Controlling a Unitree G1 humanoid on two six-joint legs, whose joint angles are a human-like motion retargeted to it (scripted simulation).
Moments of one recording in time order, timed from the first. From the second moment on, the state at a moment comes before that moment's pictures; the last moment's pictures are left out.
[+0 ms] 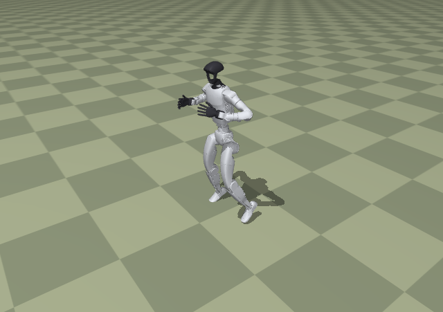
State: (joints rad) left arm 0.22 0.87 -0.16 -0.73 -0.42 -0.28 0.11; right arm 0.53 -0.78 -0.17 -0.73 0.65 -0.22 -0.07; waist 0.07 -0.03 0.12; left_leg -0.16 0.10 0.04 0.70 0.10 -0.12; right_leg -0.09 -0.22 0.03 0.38 0.16 0.10
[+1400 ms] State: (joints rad) left arm -0.05 0.45 -0.36 -0.44 -0.31 -0.27 0.24; right arm 0.41 -0.52 -0.07 -0.64 0.39 -0.21 -0.15; waist 0.13 0.00 0.13; left_leg -0.15 0.08 0.03 0.61 0.17 -0.12; right_leg -0.12 -0.21 0.00 0.47 0.23 0.12
